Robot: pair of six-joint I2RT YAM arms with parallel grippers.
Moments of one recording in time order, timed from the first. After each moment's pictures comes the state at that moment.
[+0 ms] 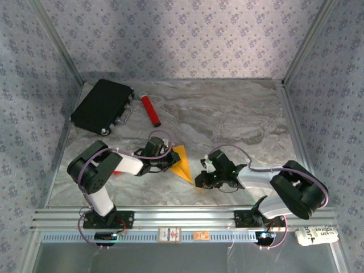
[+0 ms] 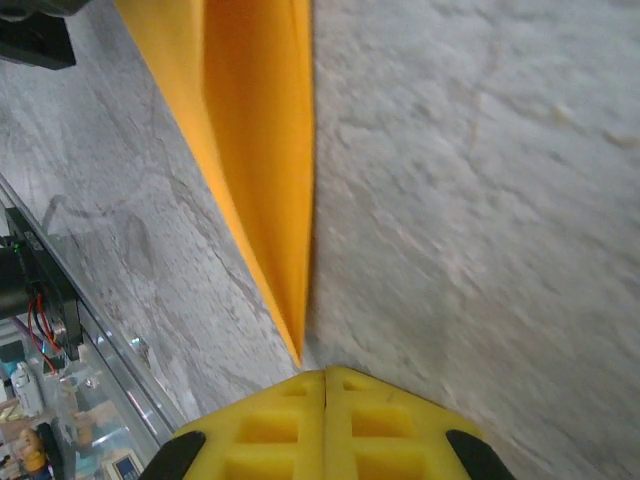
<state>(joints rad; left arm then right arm) -0.69 1.72 0.56 0.47 0.35 -1.22 0.75 1.38 0.38 0.07 -0.53 0.78</state>
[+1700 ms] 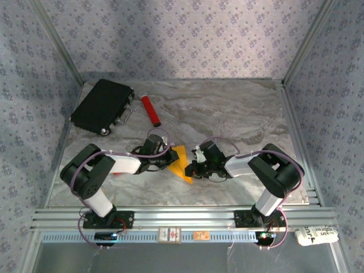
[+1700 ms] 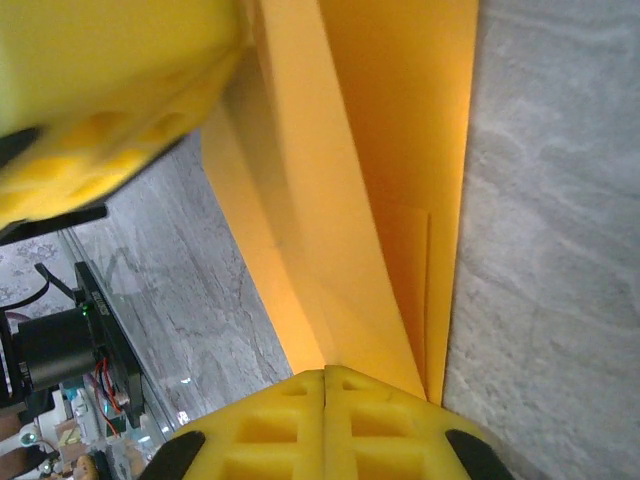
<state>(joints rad) -0.69 1.62 0.59 0.32 0.34 -1.13 0.73 1.66 0.54 0.27 -0.60 0.83</state>
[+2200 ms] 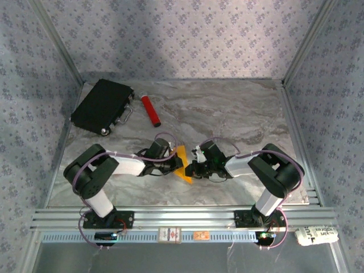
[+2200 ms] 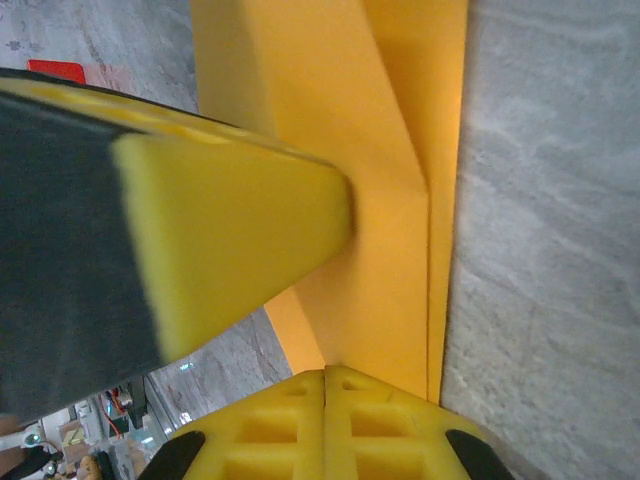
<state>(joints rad) -0.77 1.68 0.60 0.27 0.36 -1.11 0.72 1.66 0.54 0.29 -0.60 0.83</state>
